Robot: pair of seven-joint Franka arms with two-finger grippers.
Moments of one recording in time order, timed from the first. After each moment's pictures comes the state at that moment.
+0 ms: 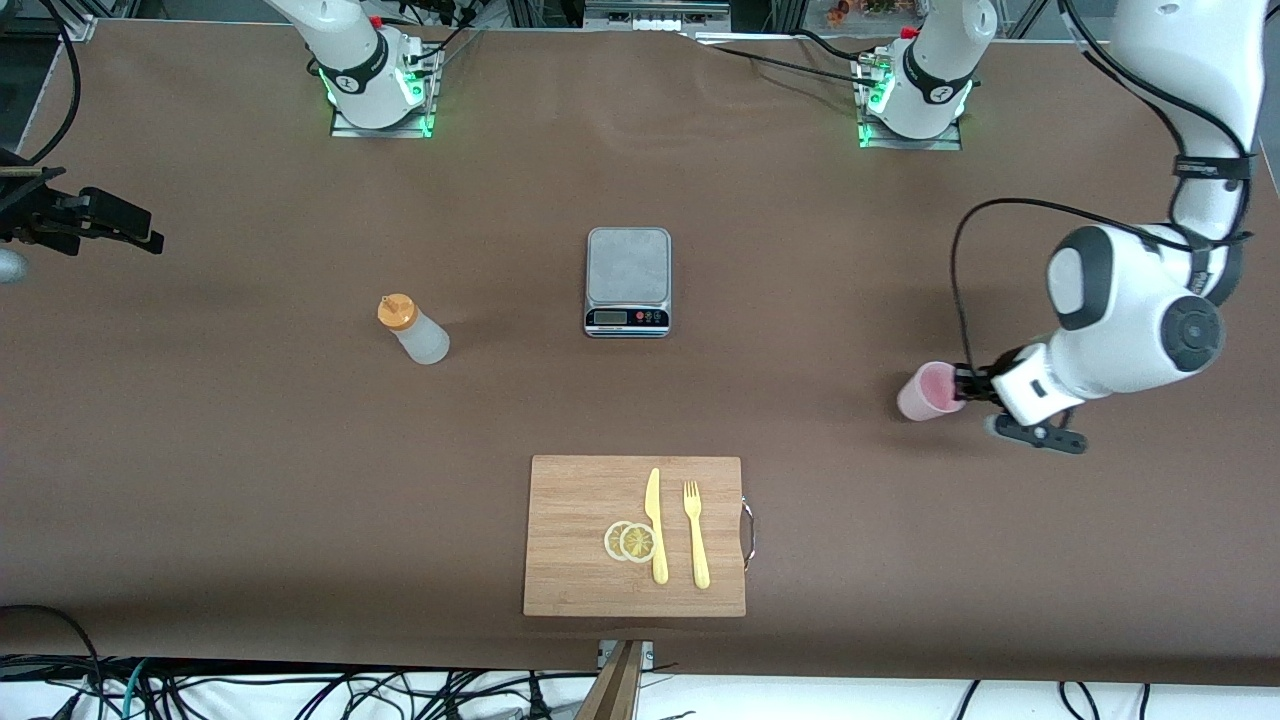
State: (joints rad) left arm -0.04 0.41 -0.05 -1.82 -0.23 2.13 0.26; right arm 0.08 0.07 -0.15 -1.53 0.05 1.51 -0.08
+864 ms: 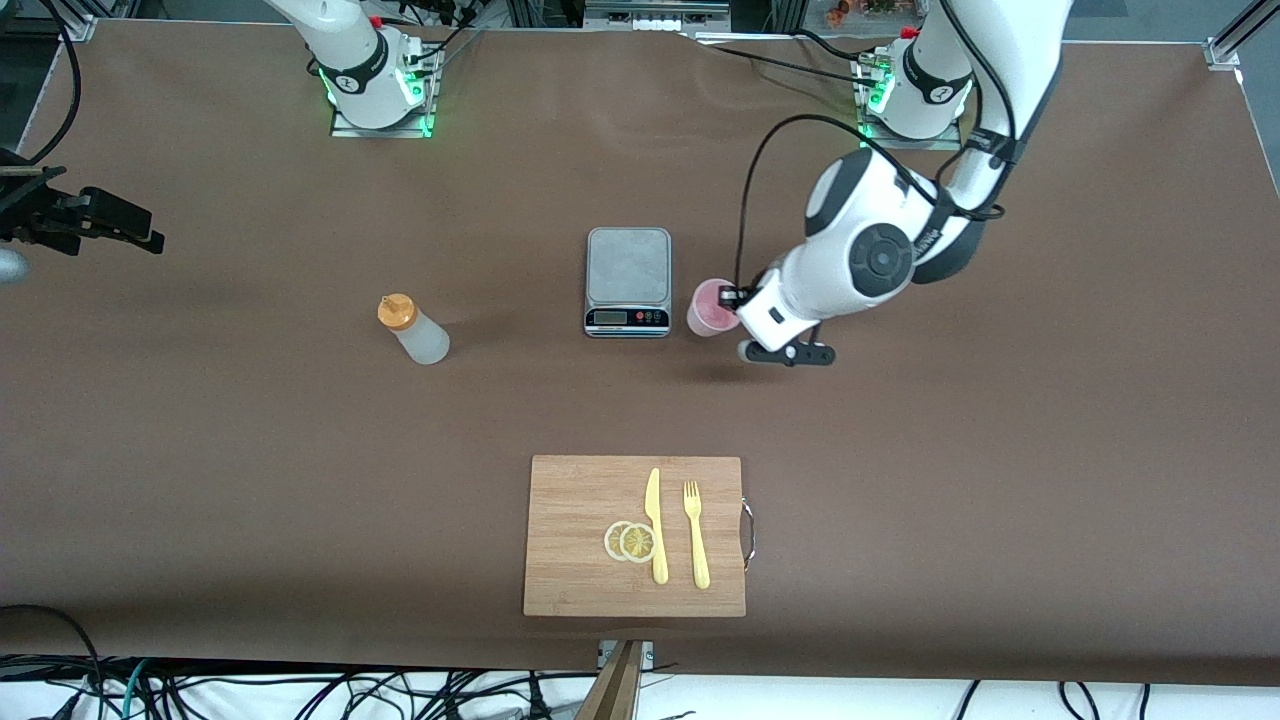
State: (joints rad) left arm -0.26 0.41 -0.32 -1.82 -0.30 2.11 -0.44; right arm 0.08 0.07 -0.15 -1.53 0.05 1.50 -0.08
